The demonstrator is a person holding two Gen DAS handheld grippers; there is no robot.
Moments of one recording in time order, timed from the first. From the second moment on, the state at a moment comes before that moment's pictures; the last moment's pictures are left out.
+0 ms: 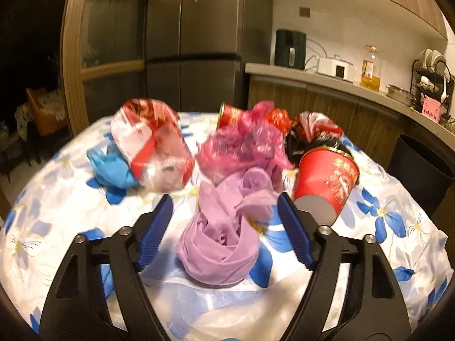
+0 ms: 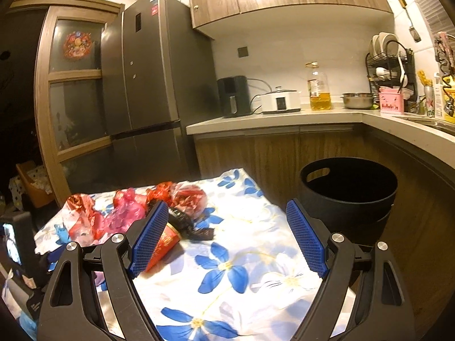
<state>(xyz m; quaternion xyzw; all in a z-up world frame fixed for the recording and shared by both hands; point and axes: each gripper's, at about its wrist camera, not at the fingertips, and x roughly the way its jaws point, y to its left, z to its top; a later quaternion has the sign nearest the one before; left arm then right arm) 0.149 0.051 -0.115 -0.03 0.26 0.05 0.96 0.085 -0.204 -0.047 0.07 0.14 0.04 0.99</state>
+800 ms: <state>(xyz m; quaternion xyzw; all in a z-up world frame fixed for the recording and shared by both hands) 0.124 0.090 -0.096 -0.07 0.21 0.05 0.97 0.163 -0.107 -0.109 0.09 0.23 0.09 0.97</state>
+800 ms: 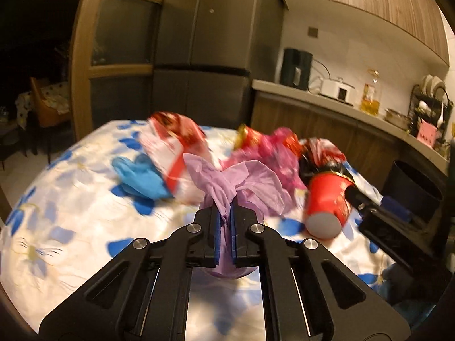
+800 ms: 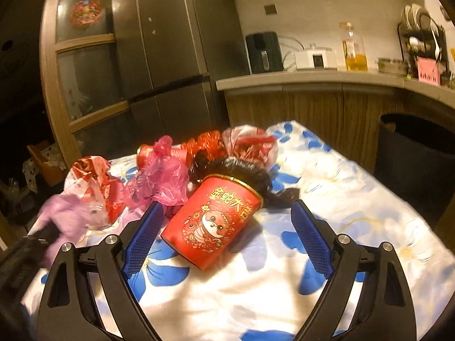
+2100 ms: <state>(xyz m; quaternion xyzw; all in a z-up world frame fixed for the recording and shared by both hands) 0.104 0.061 -0.077 -0.05 0.20 0.04 0.98 0.136 -0.137 -0.105 0.11 0.24 0.13 0.95</state>
